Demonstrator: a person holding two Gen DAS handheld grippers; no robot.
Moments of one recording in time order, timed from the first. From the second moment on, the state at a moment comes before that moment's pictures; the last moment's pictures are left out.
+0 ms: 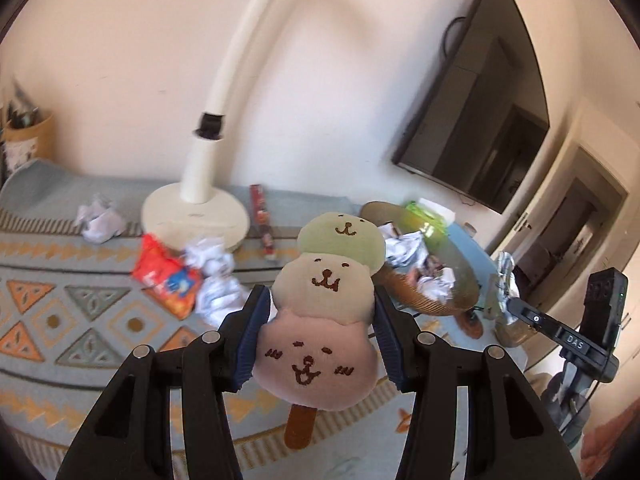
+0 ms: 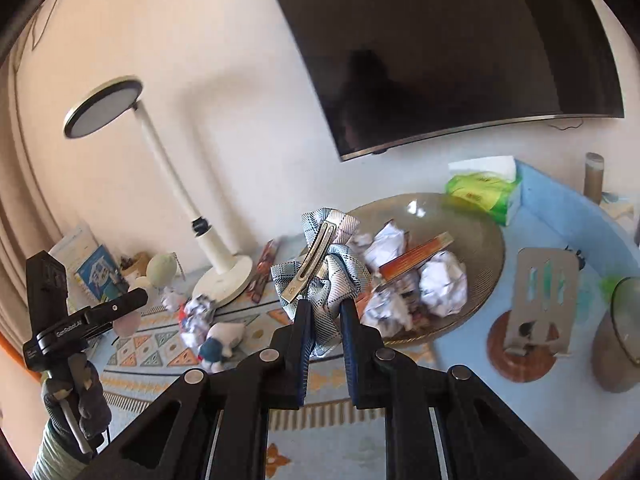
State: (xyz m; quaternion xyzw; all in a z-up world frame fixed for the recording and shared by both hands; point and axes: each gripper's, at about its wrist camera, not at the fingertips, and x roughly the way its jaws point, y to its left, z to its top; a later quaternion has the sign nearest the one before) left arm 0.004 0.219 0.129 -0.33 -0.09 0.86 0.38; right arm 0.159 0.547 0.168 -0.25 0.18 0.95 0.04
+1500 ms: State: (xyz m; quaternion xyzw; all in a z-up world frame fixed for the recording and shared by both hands) left arm 0.025 0.069 0.011 -0.42 -0.12 0.90 0.07; right arm 0.077 0.382 0.027 -0.45 0.06 0.89 -0.05
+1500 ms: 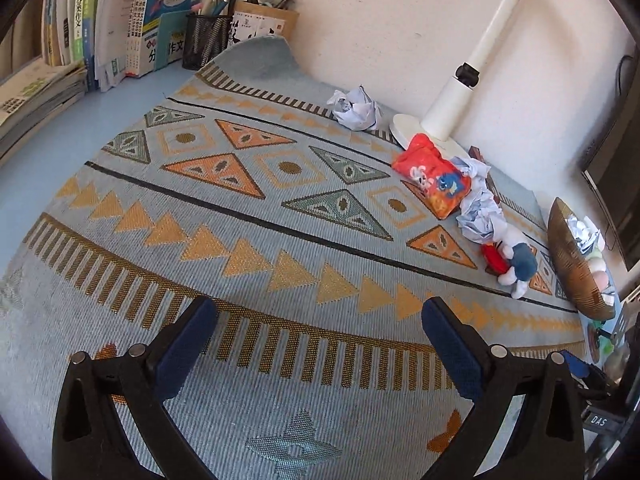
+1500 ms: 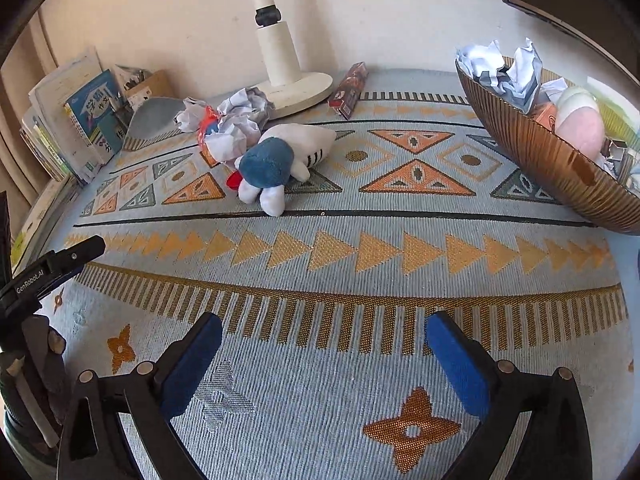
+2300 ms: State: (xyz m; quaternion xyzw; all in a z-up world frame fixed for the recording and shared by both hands) left arm 0.021 0.099 0.005 -0.46 0.00 0.89 0.01; right arm 0.075 0.380 0.026 -0.46 0.06 0.89 -0.05
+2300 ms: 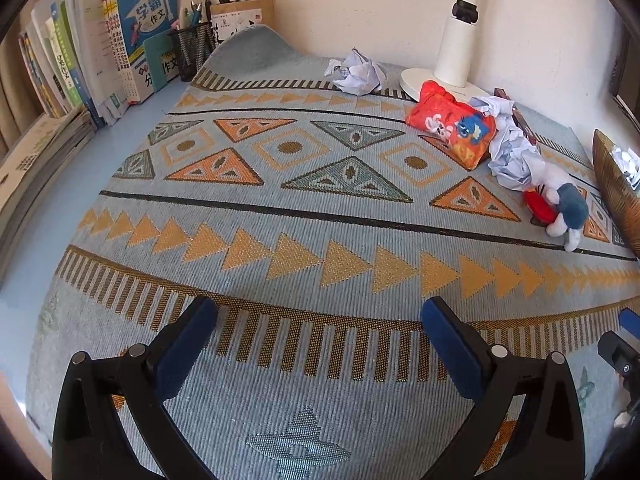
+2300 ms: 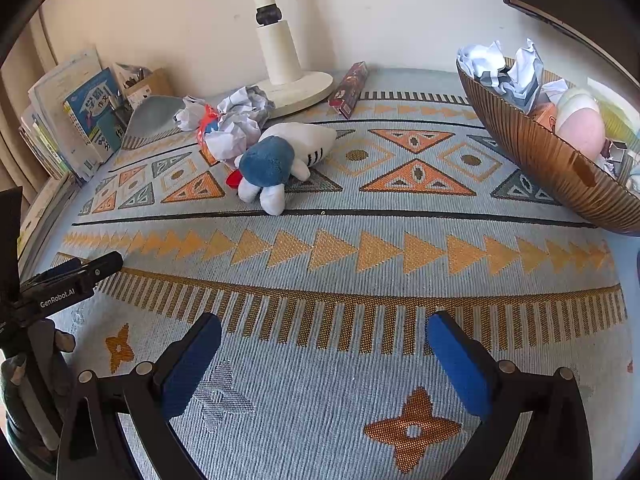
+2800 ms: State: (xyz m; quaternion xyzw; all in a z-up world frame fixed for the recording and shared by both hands) left arm -0.012 0.061 0.046 -0.41 -0.10 0.90 0.04; right arm 0.074 0.379 0.024 -0.46 0.05 0.89 -0.04
